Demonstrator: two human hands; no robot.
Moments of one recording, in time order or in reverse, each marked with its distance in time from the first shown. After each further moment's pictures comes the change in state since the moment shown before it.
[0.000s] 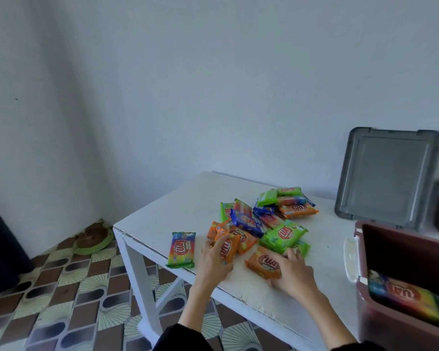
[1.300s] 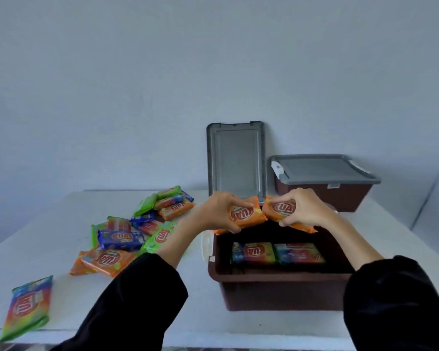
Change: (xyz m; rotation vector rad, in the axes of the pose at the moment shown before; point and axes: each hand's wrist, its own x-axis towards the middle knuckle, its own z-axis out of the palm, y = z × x) left_hand 0.017 0.287 0.058 0.200 -0.491 0.924; right_hand -0.112 0.206 -0.187 0.210 0.205 0.313
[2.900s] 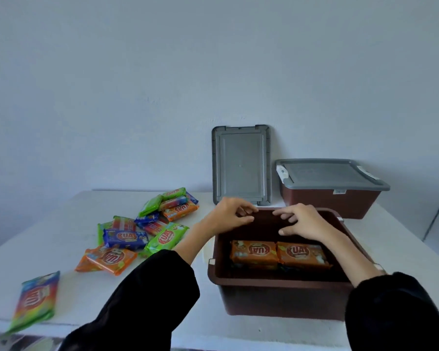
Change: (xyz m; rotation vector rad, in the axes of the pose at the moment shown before) left_hand 0.022 -0.005 0.027 -0.227 0.140 -0.011; right_hand 0.004 0.016 0.020 0.040 -0.071 0.025
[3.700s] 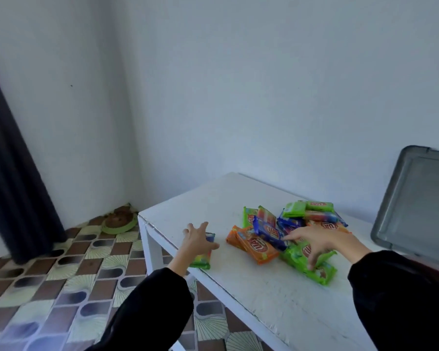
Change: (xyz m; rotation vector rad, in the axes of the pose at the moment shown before) left_hand -0.286 -0.185 -0.119 0.143 0.270 -1.284; right_hand 0.146 -0.228 0.170 -0.582 -0.642 -0.654
